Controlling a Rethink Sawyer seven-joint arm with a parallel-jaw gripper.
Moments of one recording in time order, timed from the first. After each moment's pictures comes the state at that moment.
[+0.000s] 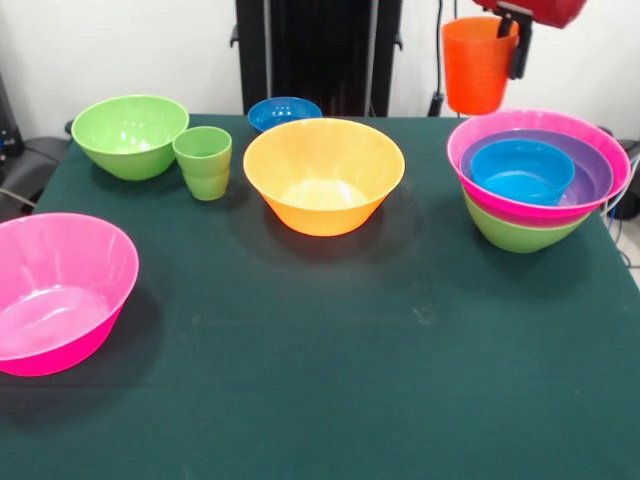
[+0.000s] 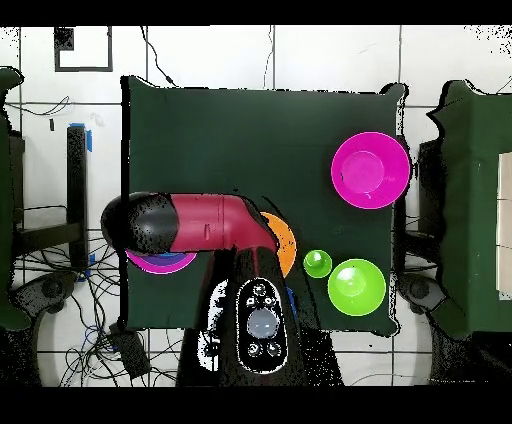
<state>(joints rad) -0.07 -0.87 0.09 1.77 0.02 0.76 2.48</state>
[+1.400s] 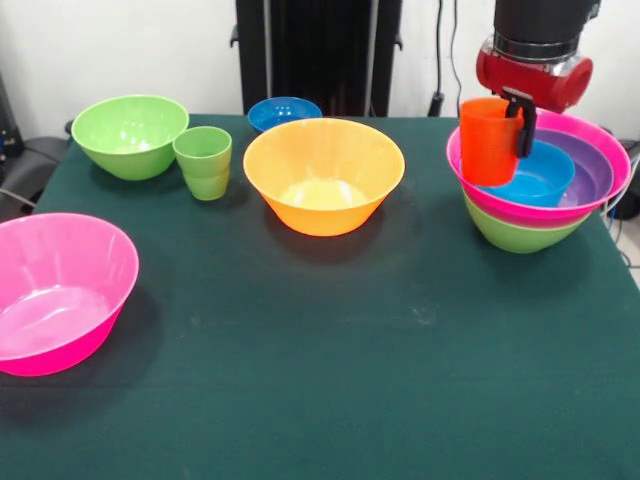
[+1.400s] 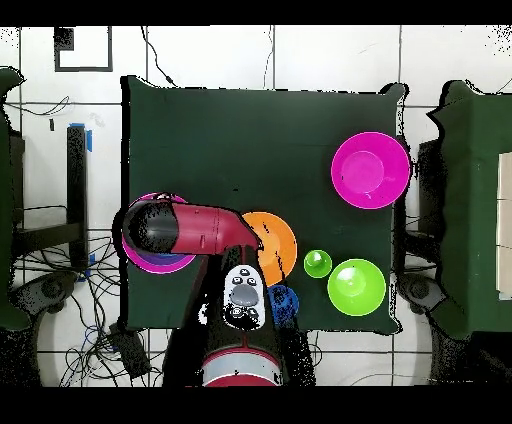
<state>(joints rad) 0.01 -0.71 0.02 1.80 0.16 0.46 2.51</state>
